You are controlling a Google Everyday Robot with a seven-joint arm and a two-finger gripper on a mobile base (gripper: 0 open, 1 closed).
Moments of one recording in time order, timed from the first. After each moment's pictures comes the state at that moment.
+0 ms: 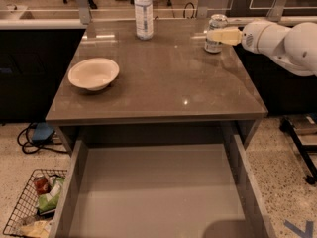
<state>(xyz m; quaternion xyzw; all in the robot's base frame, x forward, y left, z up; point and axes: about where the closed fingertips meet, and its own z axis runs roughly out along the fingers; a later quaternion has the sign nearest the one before) 0.813 -0.268 0.916 -0.17 0.74 0.13 0.64</state>
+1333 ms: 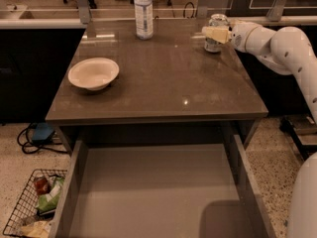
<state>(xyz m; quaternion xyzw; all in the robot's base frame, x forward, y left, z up) 0.862 -0.244 0.897 -0.18 0.71 0.17 0.65</state>
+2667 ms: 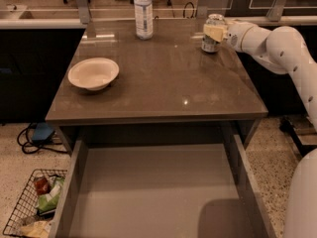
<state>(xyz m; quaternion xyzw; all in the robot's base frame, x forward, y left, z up) 0.865 -0.233 0.894 -0.19 0.71 0.18 0.65</state>
